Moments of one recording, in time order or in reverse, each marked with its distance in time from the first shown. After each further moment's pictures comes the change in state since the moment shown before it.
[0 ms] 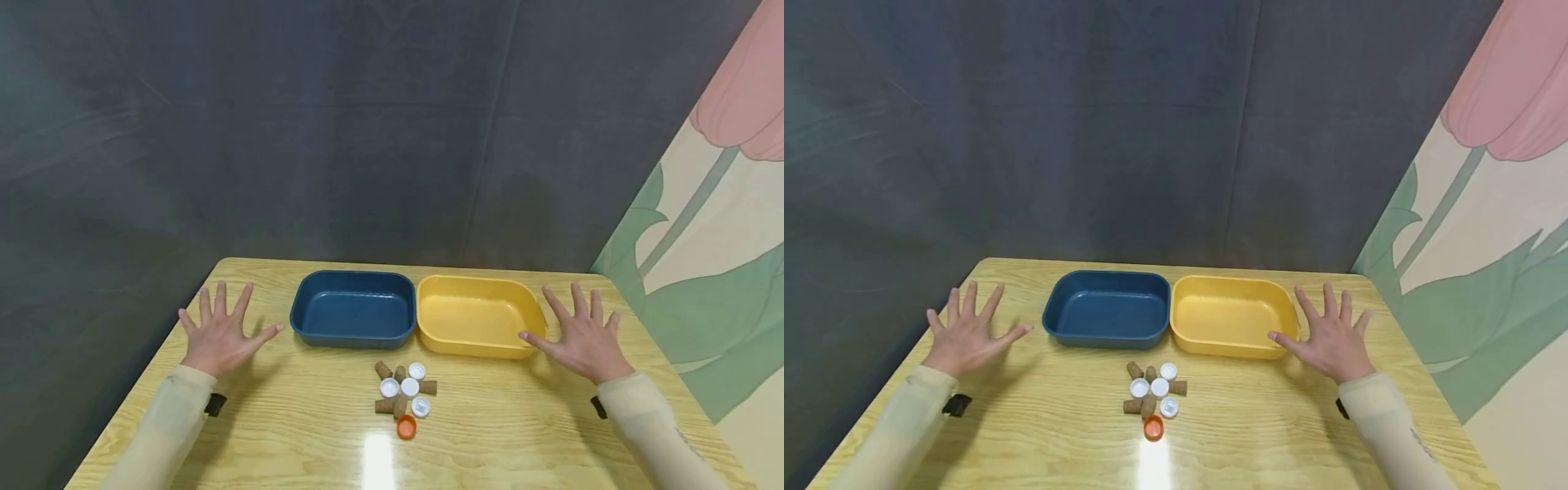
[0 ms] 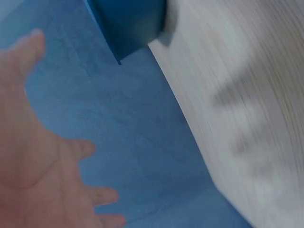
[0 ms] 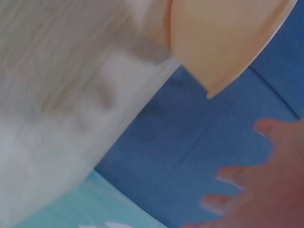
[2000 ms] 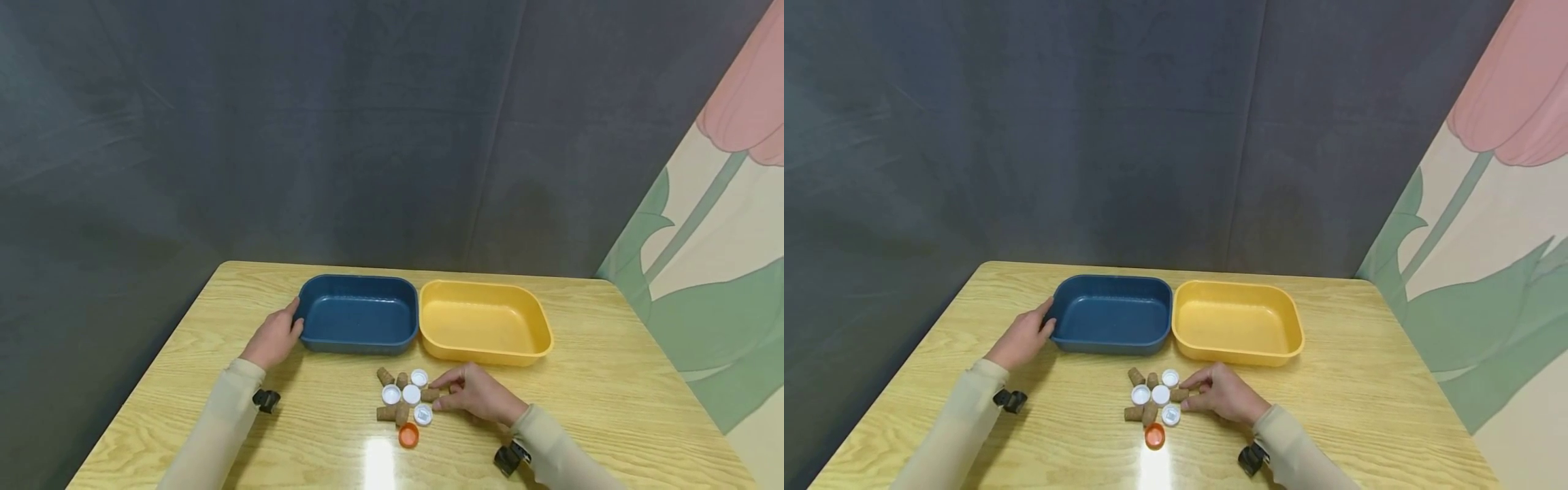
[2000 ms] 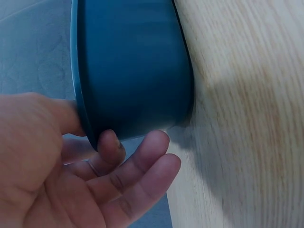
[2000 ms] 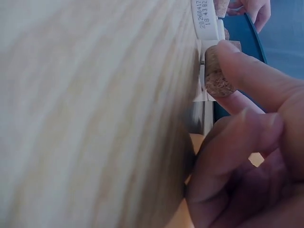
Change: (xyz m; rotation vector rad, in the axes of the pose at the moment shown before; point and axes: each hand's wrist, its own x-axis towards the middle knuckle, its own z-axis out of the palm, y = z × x) left_hand 0.038 0.044 0.046 -0.300 -0.208 0.068; right_hand -0.013 -0.134 0.086 0.812 -0.532 -0.145
